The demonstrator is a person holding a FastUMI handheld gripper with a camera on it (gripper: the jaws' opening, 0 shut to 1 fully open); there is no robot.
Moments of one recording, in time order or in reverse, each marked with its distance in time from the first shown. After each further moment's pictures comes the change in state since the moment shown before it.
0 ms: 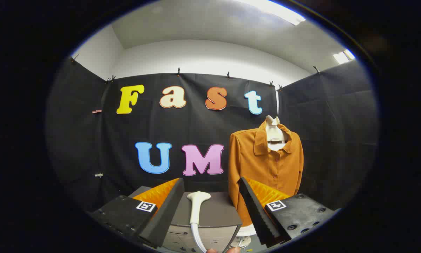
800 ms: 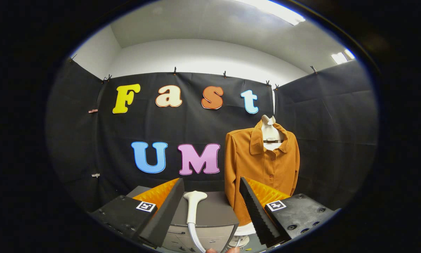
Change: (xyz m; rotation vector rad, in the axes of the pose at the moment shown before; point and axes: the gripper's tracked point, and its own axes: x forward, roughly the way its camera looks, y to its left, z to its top) arm 0.000 -0.006 -0.001 -0.001 0.011 -0.023
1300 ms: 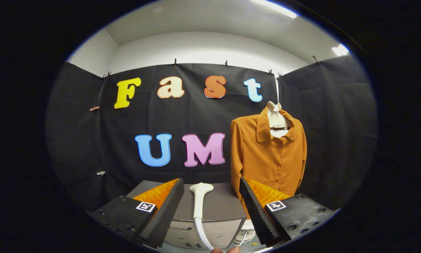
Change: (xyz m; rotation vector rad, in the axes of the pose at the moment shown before) arm 0.012 0.018 -0.040 0.050 0.127 0.046
